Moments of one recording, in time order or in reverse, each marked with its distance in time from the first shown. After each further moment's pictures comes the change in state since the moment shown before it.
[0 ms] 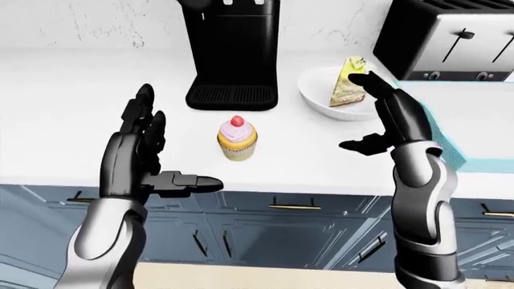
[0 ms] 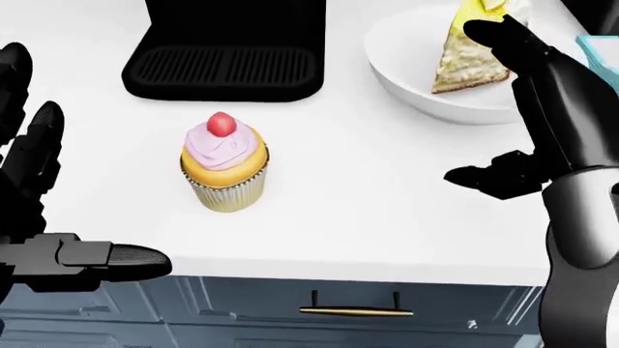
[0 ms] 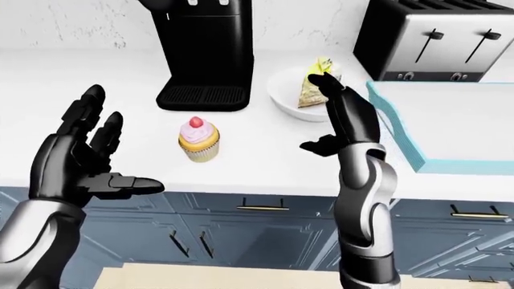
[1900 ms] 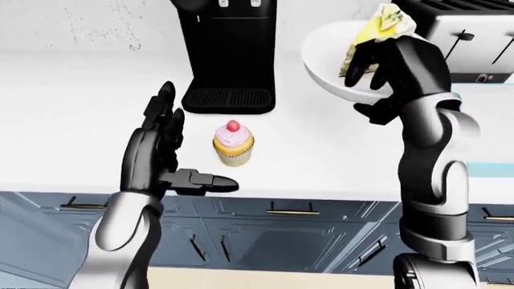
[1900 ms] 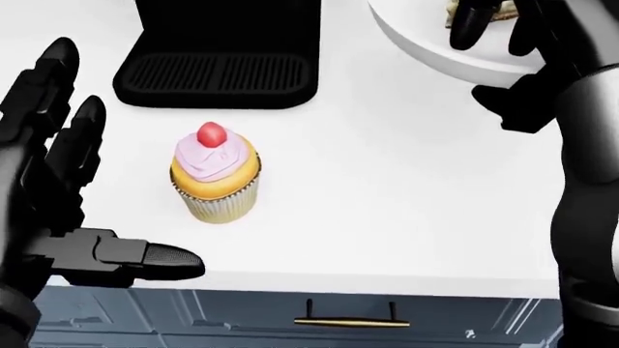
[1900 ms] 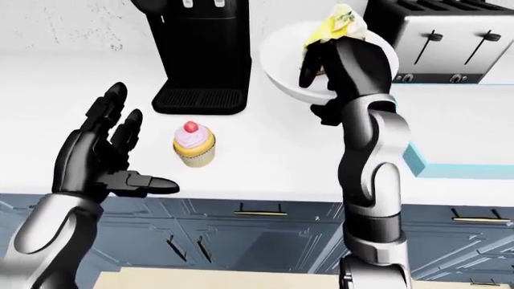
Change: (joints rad) left arm -0.021 -0.021 -0.081 0.037 -0.002 -0.031 0.007; right arm -0.257 -0.084 0.005 0.113 -0.163 -0.121 0.080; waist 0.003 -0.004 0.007
